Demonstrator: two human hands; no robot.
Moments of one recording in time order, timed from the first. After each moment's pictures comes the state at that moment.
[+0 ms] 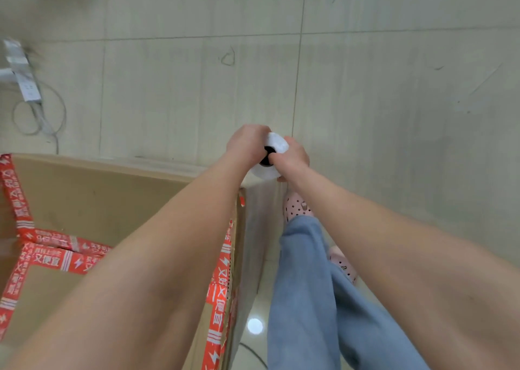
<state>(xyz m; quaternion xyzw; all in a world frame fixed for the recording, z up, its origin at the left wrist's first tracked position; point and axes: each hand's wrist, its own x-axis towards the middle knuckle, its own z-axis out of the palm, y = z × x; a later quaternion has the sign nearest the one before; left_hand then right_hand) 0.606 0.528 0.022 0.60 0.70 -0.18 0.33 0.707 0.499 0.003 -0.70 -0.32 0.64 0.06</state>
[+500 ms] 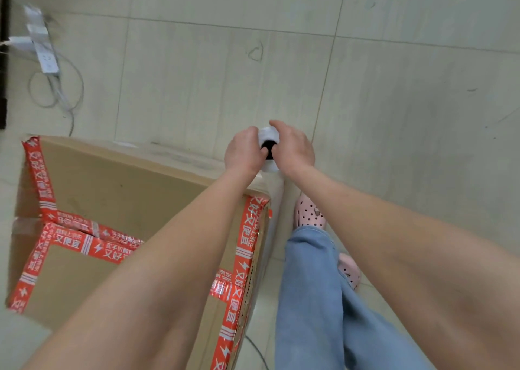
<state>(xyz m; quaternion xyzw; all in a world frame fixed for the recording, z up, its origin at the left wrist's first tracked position) 0.550 0.517 0.027 0.52 0.81 -0.07 0.27 0.650 0.538 0.016 -0.62 -0.62 0.47 0.00</state>
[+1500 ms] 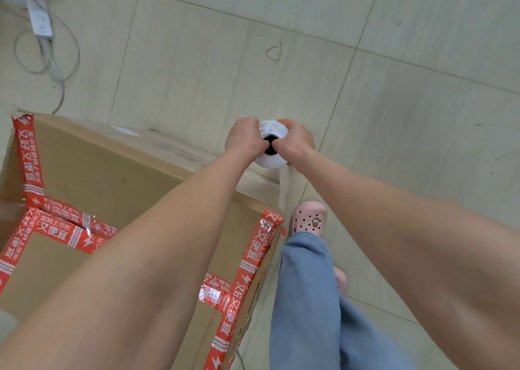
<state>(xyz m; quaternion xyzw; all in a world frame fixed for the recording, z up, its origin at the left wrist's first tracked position) 0.498 0.556 0.019 0.43 0.82 -0.08 0.37 0.607 0.578 0.013 -0.64 -0.50 0.58 -0.04</state>
